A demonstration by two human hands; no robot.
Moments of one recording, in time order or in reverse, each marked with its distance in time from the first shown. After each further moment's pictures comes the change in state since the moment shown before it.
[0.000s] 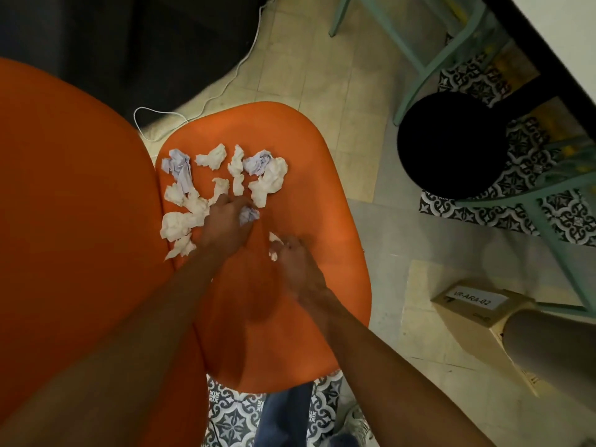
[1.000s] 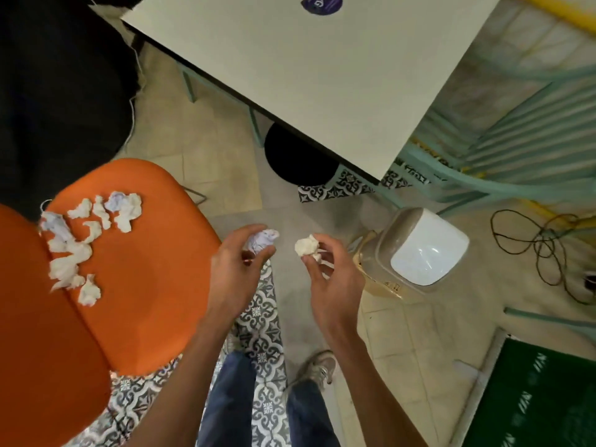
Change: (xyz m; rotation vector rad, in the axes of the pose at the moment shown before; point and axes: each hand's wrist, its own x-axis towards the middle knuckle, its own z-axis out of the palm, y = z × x) left_hand -0.322 0.372 0.061 -0.436 0.026 0.411; right_hand -0.453 0.132 -0.159 0.857 1.045 0.549
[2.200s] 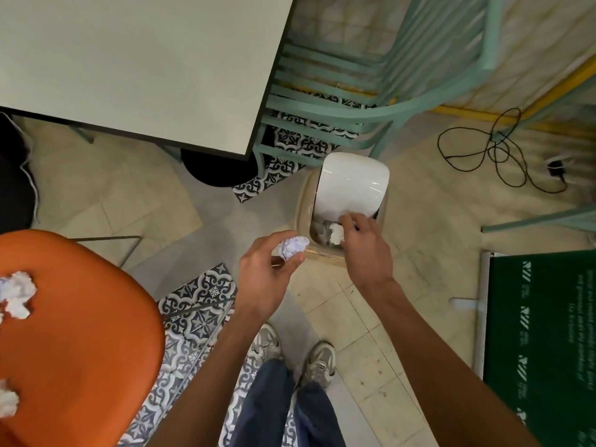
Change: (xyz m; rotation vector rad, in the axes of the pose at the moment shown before) left_hand -0.011 0.041 0.241 0.042 -0.398 0.129; right_hand 0.091 0.232 -0.168 -0.950 -0.008 0.026
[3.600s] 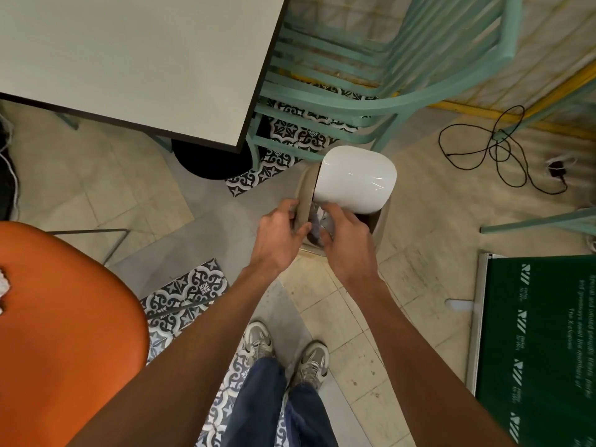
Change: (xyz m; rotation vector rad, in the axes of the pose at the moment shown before) left_hand 0.084 -0.009 0.046 0.201 -0.082 -0.050; right_hand 0.018 -0.026 -0.003 0.407 0.014 0.058
